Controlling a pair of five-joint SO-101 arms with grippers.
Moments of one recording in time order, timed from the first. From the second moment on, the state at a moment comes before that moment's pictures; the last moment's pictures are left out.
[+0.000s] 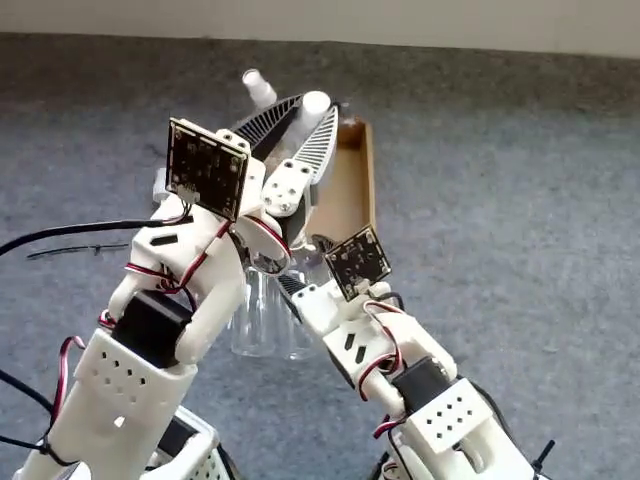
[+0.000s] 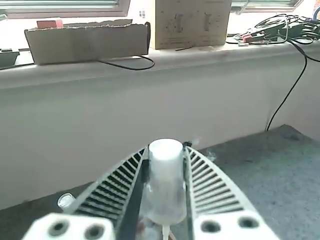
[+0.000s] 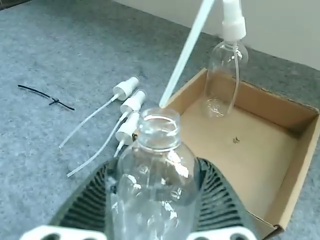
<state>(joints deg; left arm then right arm) 24.7 -51.5 32.6 25.8 4.7 -38.5 -68.4 77.7 18.2 3.1</state>
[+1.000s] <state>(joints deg) 23.1 -51.5 44.1 30.3 7.3 -33.5 -76.8 77.8 18.2 -1.5</state>
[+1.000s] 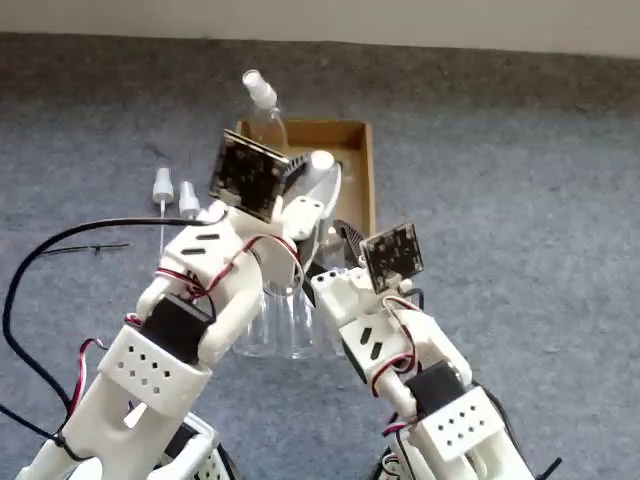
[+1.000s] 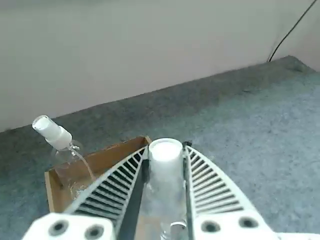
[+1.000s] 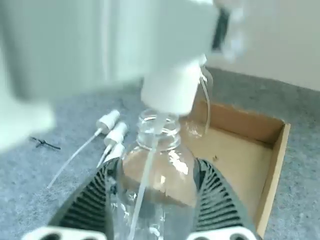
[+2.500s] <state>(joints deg) 23.7 -58.8 37.3 44.0 -1.2 -31.3 -86.2 80.7 22.5 -1.5</state>
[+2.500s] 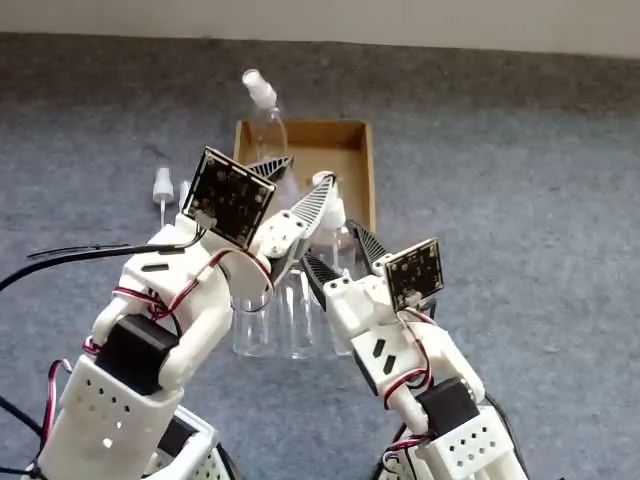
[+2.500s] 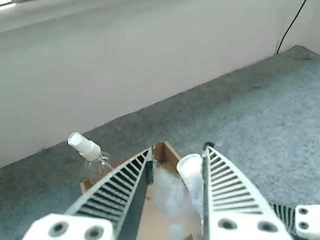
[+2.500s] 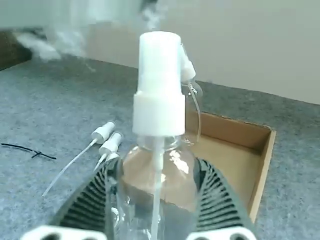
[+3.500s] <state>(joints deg) 27.3 -48.9 32.2 48.7 -5.1 -31.4 -86.2 80.7 22.5 -1.4</state>
